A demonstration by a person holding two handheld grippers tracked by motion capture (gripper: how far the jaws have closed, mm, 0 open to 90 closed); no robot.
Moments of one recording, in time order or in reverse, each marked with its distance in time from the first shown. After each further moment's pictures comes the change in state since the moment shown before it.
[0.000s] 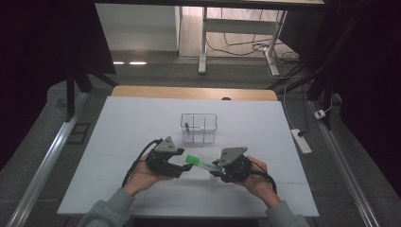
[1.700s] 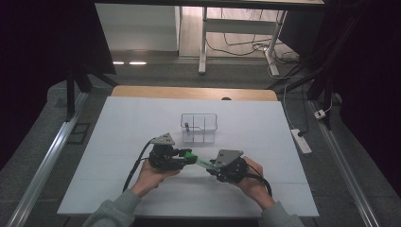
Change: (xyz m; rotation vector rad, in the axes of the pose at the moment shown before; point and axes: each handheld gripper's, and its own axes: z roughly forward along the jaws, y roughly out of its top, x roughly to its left) left arm 0.007 0.001 0.013 -0.124 -0.134 -0.193; right arm 0.007 0.001 0.014 -0.023 -0.086 0.002
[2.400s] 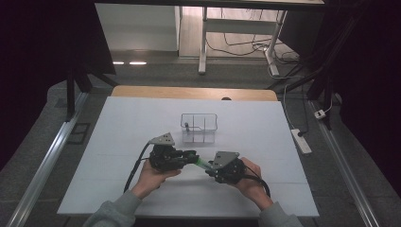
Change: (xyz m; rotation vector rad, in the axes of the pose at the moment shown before) left arm -0.011 0.007 -0.005 -0.051 -0.079 0.019; right arm 0.003 0.000 0.007 0.025 -0.005 -0.014
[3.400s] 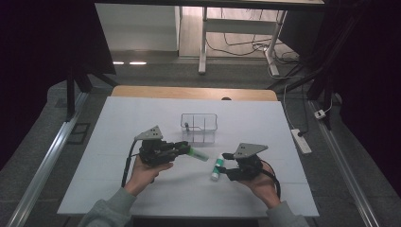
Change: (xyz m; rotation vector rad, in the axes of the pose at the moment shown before) left arm 0.005 0.008 -0.030 -0.102 0.075 0.009; right arm -0.024 -0.032 -0.034 -0.174 0.014 0.284
